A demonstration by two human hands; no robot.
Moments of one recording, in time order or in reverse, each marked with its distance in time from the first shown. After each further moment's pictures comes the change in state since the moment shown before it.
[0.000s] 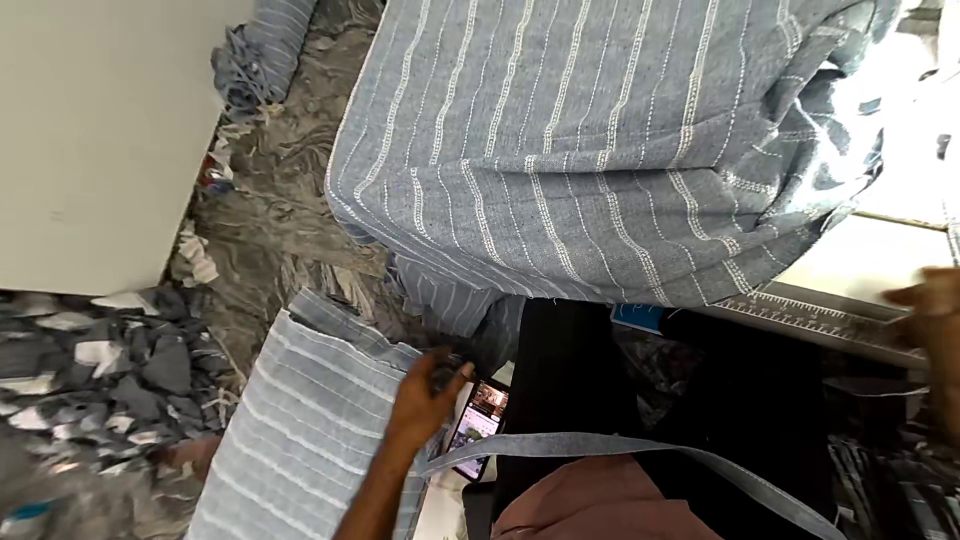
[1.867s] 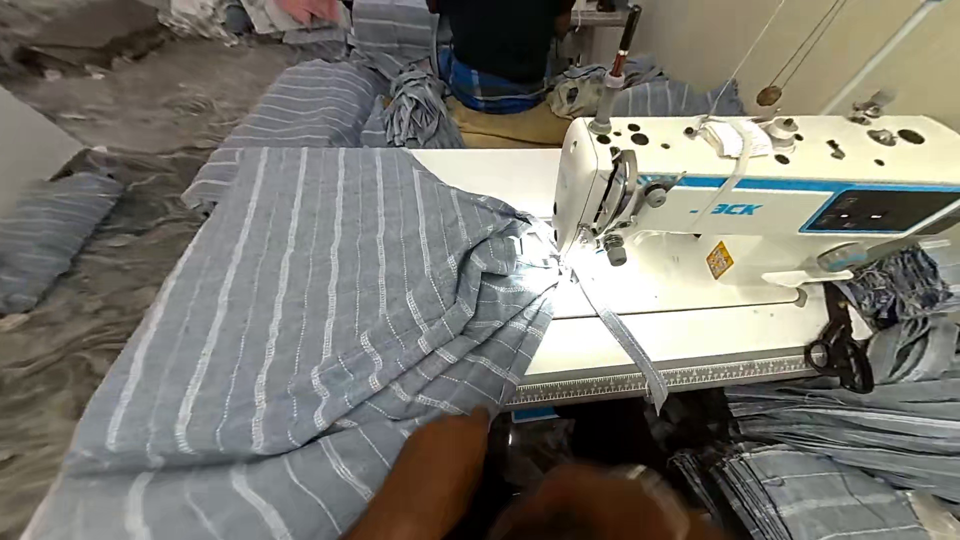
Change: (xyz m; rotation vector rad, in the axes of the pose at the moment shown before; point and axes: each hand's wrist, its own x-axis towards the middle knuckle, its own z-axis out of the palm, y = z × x) left_hand -0.010 0.303 0.042 0.941 -0.524 0.567; right_hand -0.042 -0.122 0.020 0.376 -0.749 -0.192
